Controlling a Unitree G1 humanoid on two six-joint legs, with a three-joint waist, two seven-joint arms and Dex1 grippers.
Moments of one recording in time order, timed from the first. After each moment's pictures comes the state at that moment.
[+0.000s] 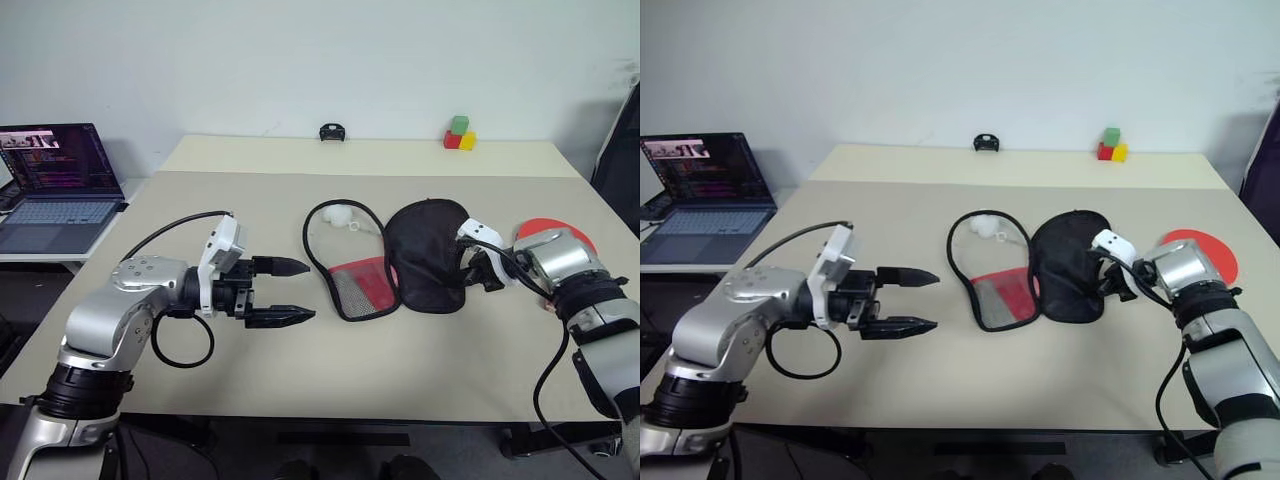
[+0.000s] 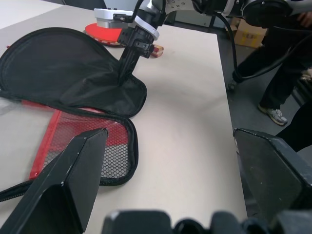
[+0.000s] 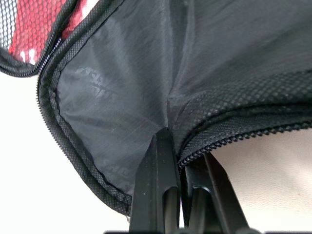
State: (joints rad) left arm -0.49 0.79 0.03 -0.17 -0.64 0.60 -1.28; right arm -1.05 -0.69 0.40 0.84 0.03 0.59 1.23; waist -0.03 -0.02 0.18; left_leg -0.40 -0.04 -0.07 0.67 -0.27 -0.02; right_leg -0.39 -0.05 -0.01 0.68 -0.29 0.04
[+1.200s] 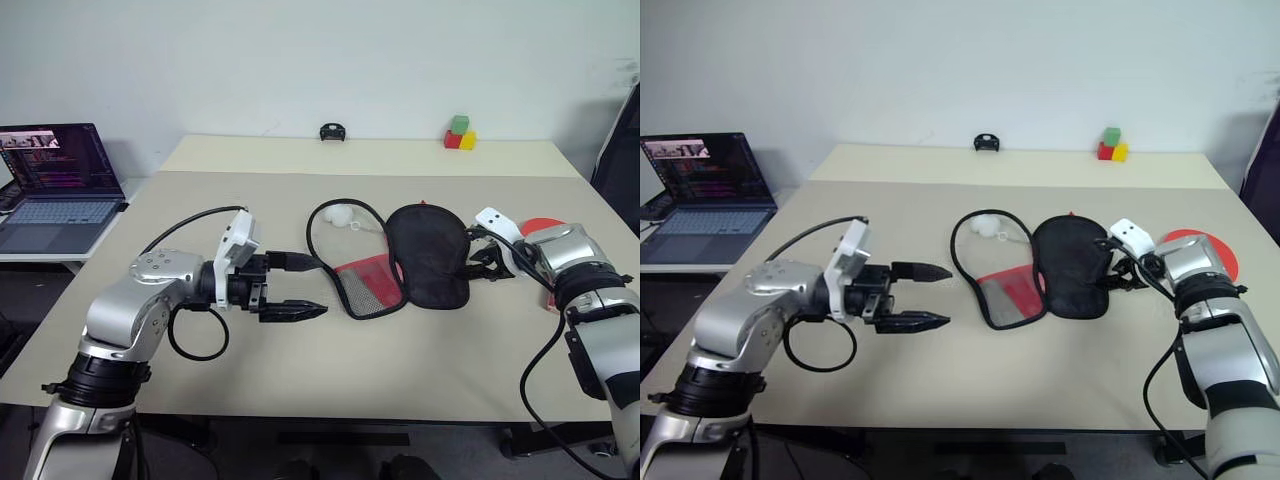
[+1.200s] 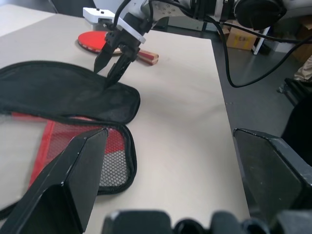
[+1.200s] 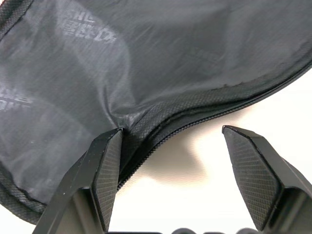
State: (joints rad) left arm -0.56 0.73 -0.02 -0.14 -0.62 0.60 -1.28; right arm -1.12 -0.66 0.25 1.08 -0.12 0.42 1.04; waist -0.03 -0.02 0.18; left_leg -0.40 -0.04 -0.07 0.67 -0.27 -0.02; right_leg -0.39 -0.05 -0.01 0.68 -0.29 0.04
